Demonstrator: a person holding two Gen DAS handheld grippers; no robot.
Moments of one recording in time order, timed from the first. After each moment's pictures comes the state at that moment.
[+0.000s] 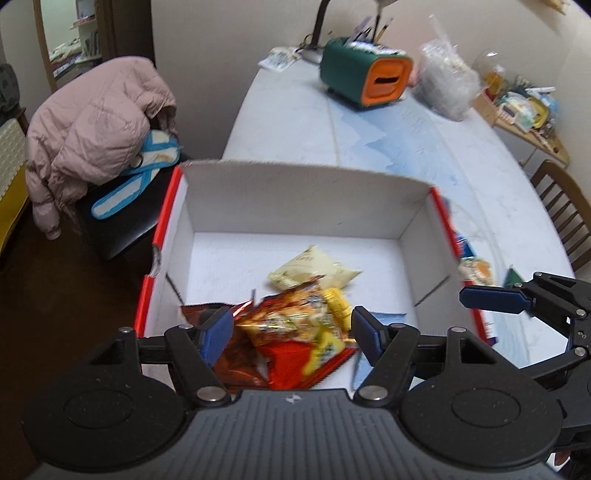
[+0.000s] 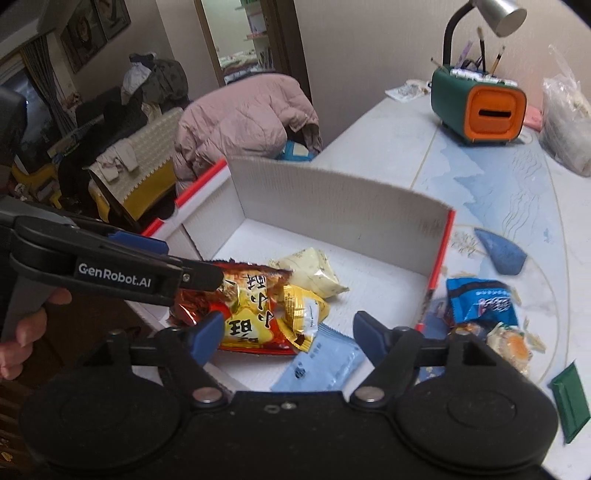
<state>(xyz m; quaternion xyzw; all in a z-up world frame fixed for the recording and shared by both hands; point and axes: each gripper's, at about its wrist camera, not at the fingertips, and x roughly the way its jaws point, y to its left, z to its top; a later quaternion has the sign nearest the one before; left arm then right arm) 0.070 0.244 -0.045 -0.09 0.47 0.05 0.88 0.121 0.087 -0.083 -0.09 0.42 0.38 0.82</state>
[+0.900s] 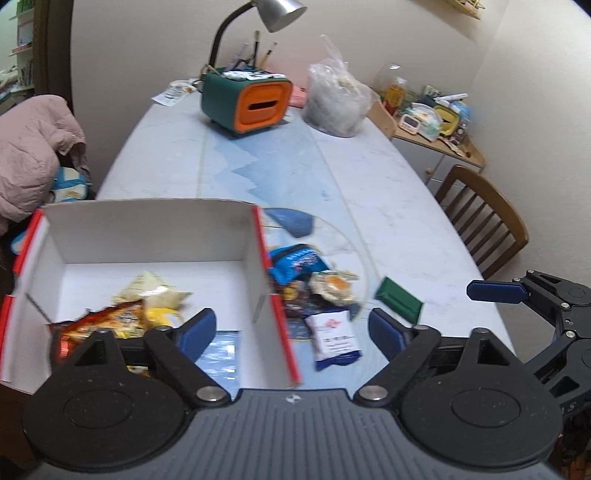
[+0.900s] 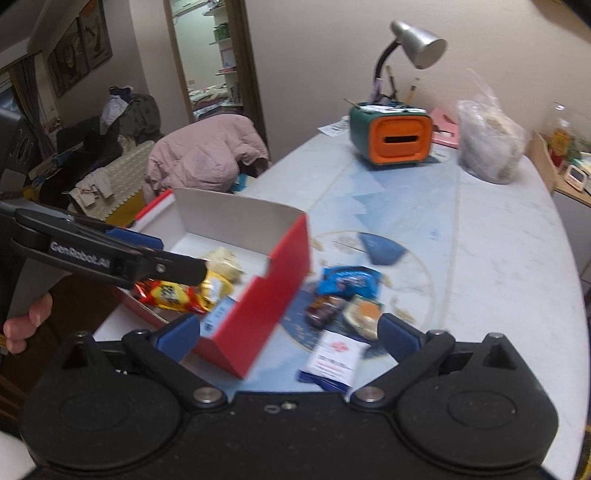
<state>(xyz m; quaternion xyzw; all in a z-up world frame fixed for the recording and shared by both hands) 0.071 0.117 -0.021 -0.11 0.41 -0.06 0.90 0.104 -0.068 -0.038 -0.09 0.37 0.33 0.86</state>
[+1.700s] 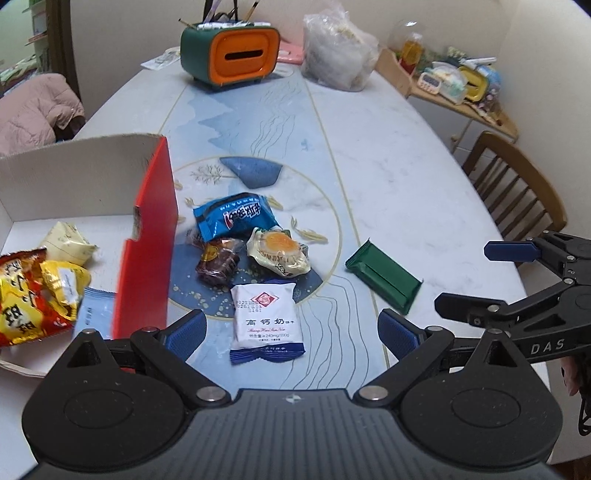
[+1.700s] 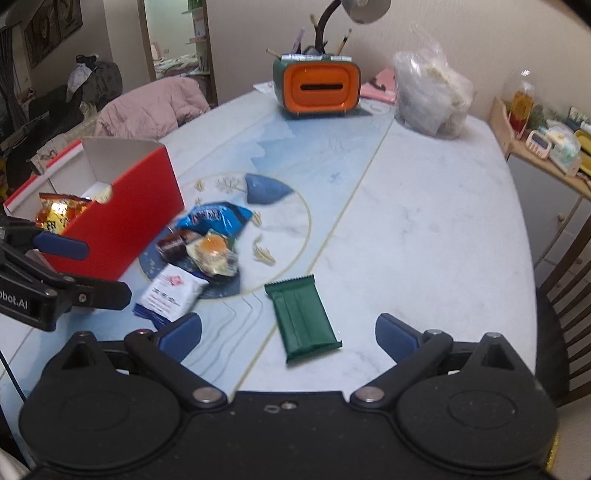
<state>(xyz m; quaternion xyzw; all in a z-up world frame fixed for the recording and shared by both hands) 0.115 -0.012 -0.098 -0.09 0.45 0.01 0.89 0.184 -0.187 -0.106 -0.13 0.40 0.30 0.85</state>
